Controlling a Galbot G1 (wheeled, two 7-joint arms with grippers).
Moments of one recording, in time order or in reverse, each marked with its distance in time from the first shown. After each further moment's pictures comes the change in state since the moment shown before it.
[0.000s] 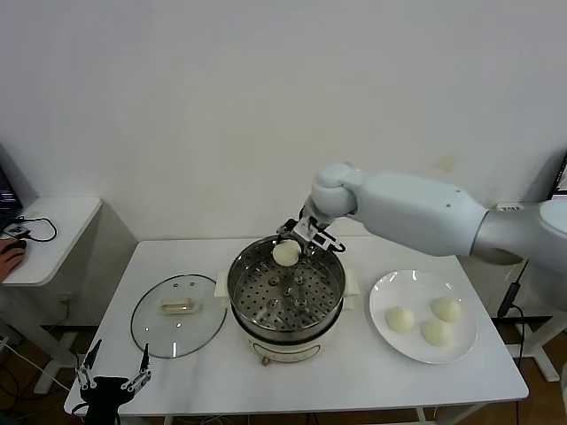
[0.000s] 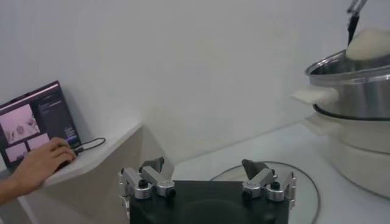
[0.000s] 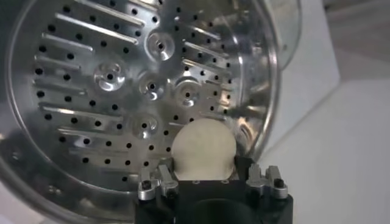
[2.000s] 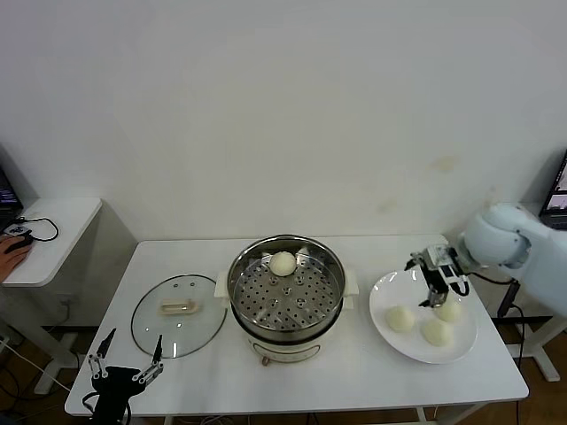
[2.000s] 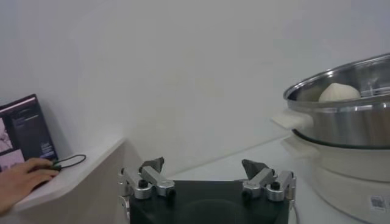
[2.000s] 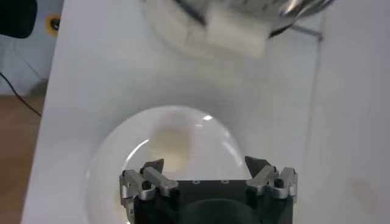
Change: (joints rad) left arm -0.002 0.053 0.038 -0.055 -0.030 0.034 0.007; right arm -0.301 -0.753 0.317 0.408 0.111 -0.500 -0.139
